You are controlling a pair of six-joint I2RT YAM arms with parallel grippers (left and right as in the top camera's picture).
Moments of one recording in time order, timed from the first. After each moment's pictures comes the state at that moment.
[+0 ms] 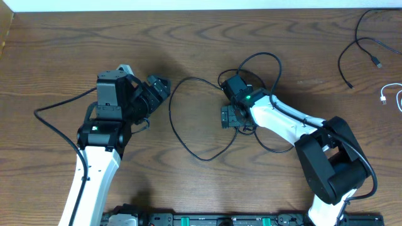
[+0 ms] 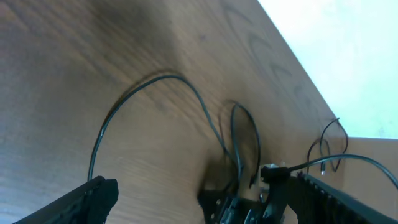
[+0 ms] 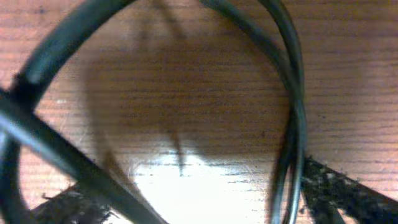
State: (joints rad) left arm -0.08 1.17 0.94 -0.53 0.30 -0.85; right arm 0.58 1.93 1.18 -0.63 0.11 0.55
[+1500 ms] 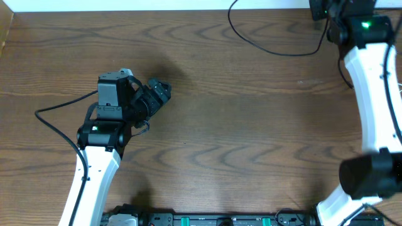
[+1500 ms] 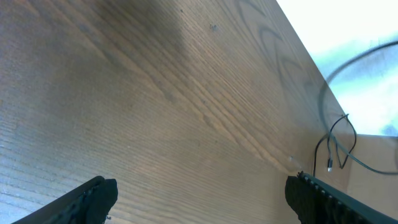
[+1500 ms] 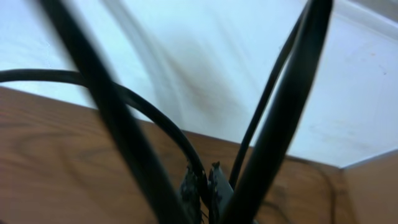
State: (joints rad) left arm -0.08 1.17 0.94 -0.58 0.30 -0.84; right arm 0.07 1.87 1.92 -0.53 0.17 -0.34
